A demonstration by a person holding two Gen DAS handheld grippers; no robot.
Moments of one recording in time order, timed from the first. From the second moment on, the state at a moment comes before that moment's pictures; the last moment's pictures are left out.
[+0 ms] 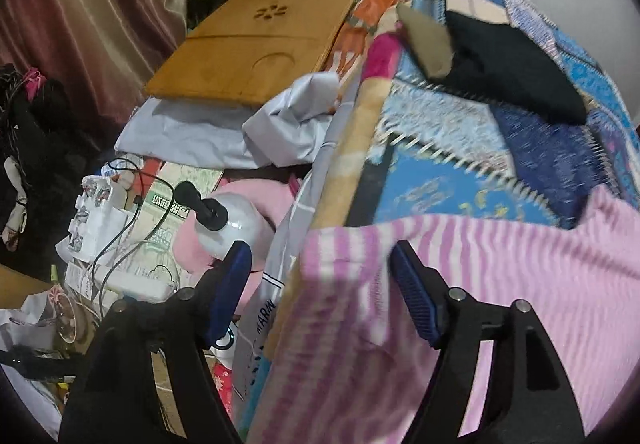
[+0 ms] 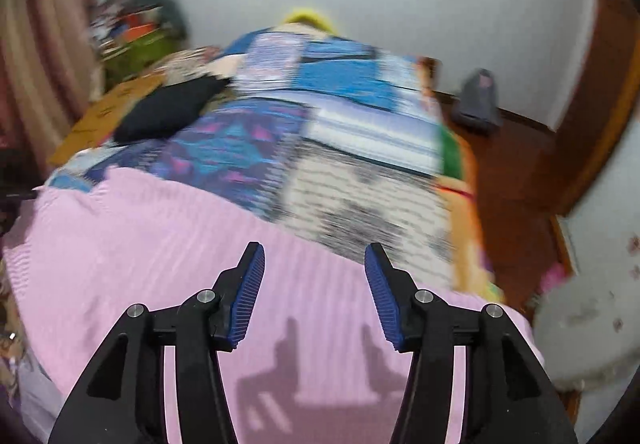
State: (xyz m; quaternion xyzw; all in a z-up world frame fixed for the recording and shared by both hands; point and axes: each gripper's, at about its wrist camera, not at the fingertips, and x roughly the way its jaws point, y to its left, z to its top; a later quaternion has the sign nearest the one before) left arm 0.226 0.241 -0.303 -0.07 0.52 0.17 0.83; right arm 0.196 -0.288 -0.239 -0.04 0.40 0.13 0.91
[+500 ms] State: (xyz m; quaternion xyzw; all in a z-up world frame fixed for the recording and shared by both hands) left arm 0.224 0.241 -0.314 0.01 0.52 0.20 0.83; right arm 0.176 -0.160 -0.290 -0.12 0.45 0.28 0.84
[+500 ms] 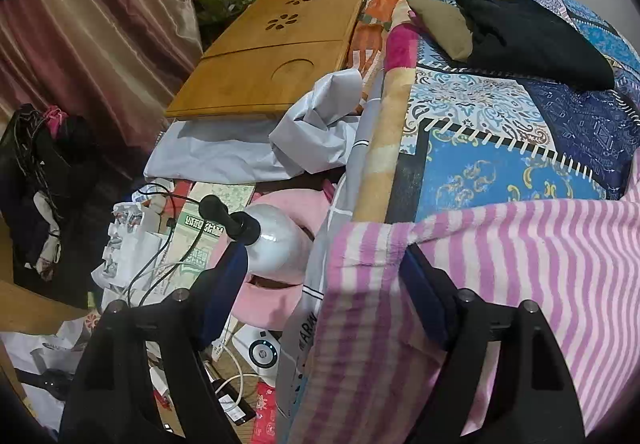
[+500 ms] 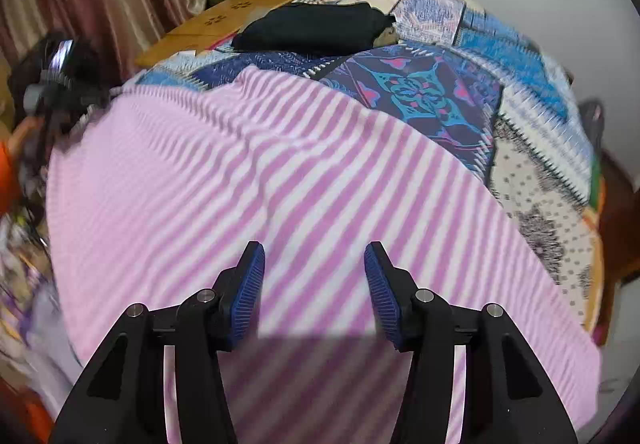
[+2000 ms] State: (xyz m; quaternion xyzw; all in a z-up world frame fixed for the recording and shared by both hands) left arm 0.191 -0.253 -0.272 0.17 0.49 -0.22 0.83; right arm 0.015 -0.536 -0.344 0.27 0.44 -0.10 0.85
